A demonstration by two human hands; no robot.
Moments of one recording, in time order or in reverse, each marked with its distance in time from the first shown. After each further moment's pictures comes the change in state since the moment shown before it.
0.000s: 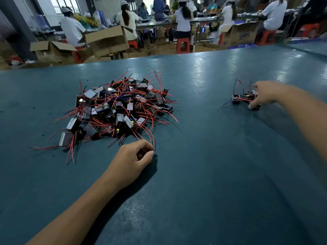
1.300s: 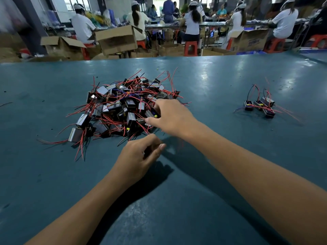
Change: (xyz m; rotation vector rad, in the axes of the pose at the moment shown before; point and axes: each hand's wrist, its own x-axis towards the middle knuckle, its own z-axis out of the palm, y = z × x) left_hand 0.006 -0.008 -0.007 0.036 0.189 0.263; right_hand -0.145 -0.264 0.030 0.427 0.206 -0.708
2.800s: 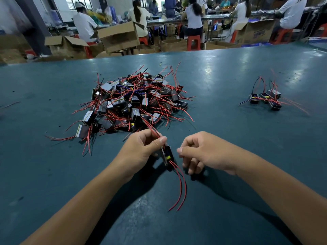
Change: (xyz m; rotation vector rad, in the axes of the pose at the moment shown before) left_hand 0.001 0.002 -0.001 -0.675 -0.104 -0.558; right_hand -0.112 0.021 -0.013 0.778 -0.472 0.332
